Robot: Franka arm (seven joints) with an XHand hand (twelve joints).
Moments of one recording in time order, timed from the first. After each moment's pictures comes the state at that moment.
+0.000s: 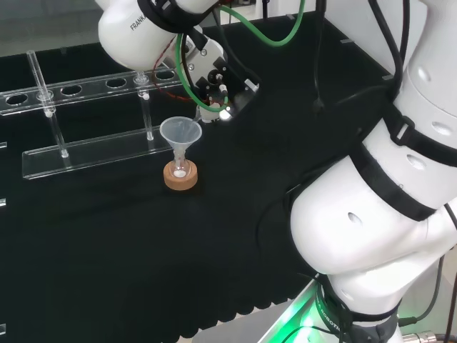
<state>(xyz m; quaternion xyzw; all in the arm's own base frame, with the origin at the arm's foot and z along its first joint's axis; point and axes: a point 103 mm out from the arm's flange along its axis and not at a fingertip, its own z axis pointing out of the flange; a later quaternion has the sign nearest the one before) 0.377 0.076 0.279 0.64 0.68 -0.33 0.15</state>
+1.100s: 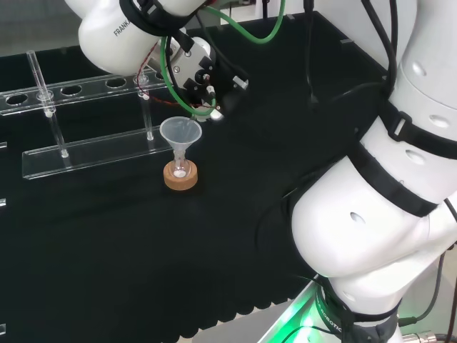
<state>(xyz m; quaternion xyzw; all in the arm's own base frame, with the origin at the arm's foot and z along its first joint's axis) 0.377 0.093 0.288 0.63 0.66 -0.36 0.18</state>
